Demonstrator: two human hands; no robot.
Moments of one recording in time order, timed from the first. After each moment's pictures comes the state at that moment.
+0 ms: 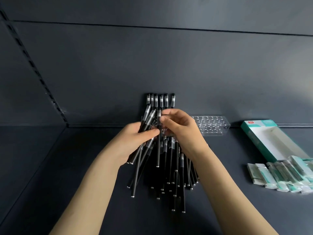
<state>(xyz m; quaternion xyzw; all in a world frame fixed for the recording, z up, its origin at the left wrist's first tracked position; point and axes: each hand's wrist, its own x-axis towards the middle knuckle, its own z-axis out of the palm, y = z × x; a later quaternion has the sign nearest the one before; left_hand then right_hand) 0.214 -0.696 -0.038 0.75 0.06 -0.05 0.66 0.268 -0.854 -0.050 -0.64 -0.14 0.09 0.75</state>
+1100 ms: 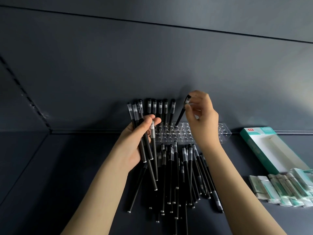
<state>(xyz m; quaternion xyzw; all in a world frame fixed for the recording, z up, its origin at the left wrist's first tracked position) 0.253 -0.704 -0.049 0.49 0.11 -0.03 0.87 0.330 -0.879 -0.047 -0.79 -0.19 -0.26 0.52</state>
